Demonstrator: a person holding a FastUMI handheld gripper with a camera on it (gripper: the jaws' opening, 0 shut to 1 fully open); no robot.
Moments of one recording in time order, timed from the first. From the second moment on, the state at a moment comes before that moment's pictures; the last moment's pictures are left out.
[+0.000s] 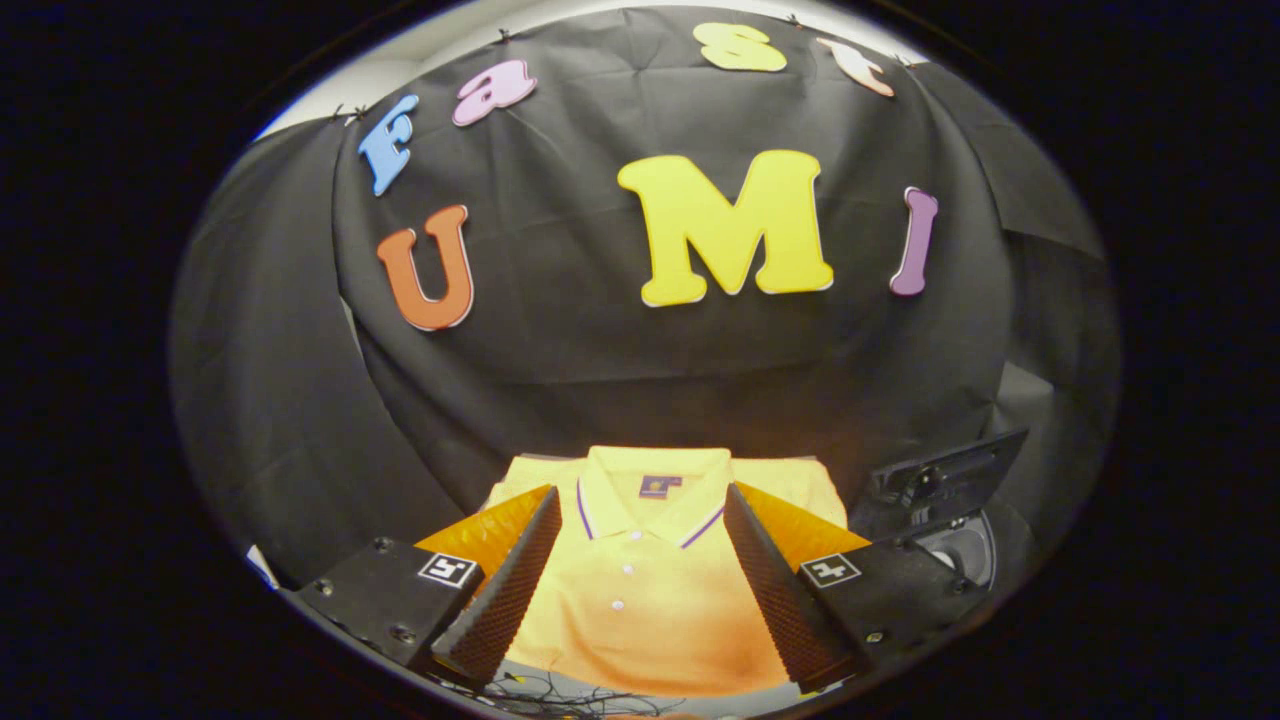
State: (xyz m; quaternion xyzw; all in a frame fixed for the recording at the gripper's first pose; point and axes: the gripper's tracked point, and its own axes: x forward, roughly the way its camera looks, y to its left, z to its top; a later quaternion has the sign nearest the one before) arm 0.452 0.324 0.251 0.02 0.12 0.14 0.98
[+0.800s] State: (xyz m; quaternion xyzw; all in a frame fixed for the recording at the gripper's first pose) arm 0.505 0.340 0.148 -0.03 0.24 0.07 0.97
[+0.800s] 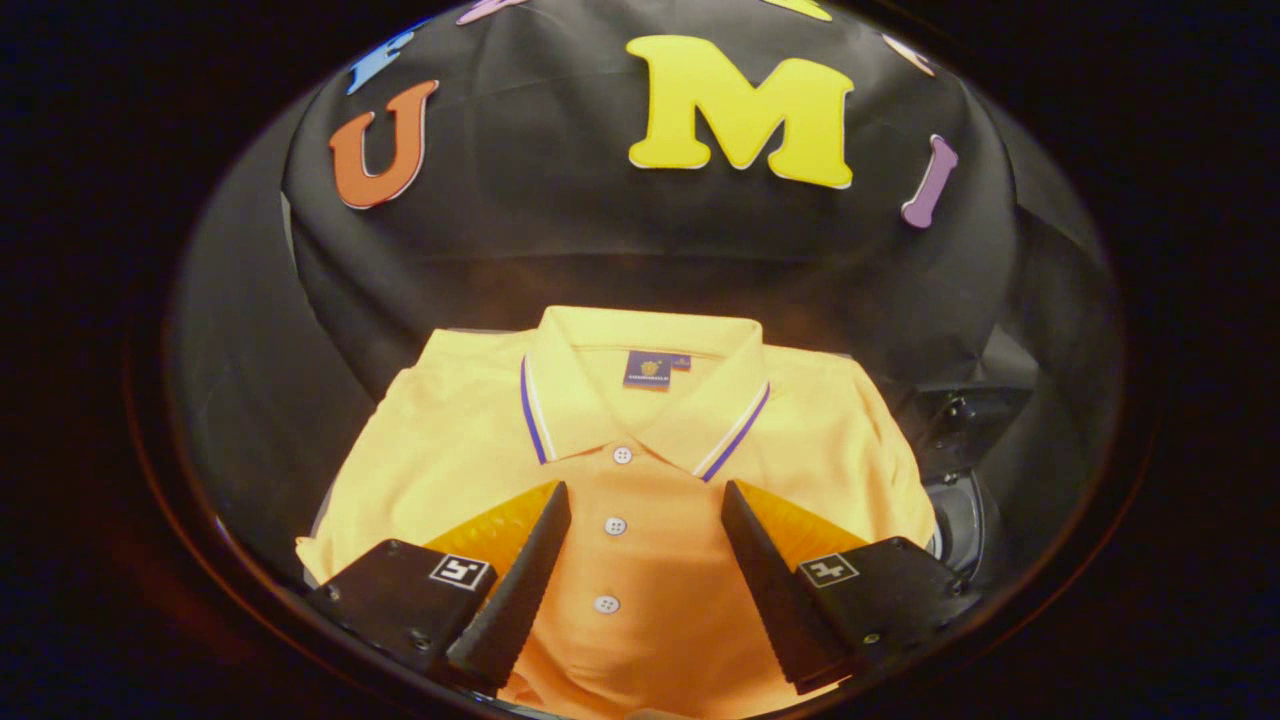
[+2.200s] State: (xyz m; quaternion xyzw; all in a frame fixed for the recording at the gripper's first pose) arm 0.457 0.303 0.140 -0.05 0.25 0.19 0.95
